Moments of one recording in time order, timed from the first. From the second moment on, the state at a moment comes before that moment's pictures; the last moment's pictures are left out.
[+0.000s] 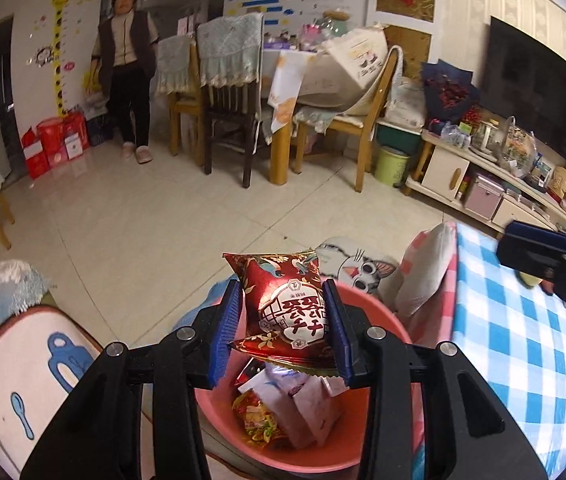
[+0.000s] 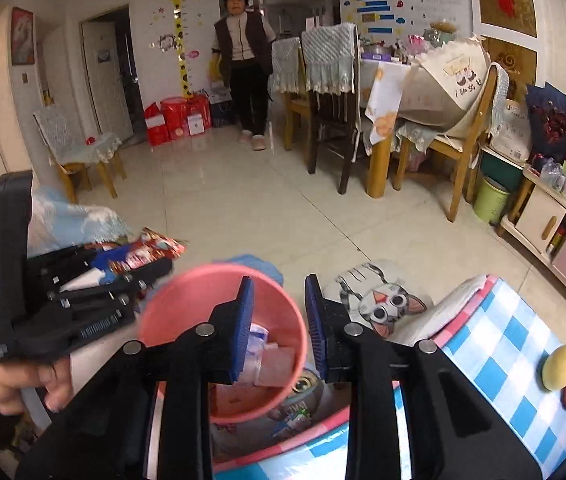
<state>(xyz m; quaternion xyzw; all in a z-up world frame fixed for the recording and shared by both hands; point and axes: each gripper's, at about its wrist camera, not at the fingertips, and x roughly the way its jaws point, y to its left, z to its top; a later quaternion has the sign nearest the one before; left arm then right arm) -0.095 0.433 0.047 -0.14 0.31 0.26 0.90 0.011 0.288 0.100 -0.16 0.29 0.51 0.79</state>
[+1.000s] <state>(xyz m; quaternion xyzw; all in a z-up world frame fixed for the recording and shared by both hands) -0.081 0.433 -0.003 -0.16 0.35 0.27 0.88 0.016 0.258 0.072 -0.14 0.31 0.51 0.79</state>
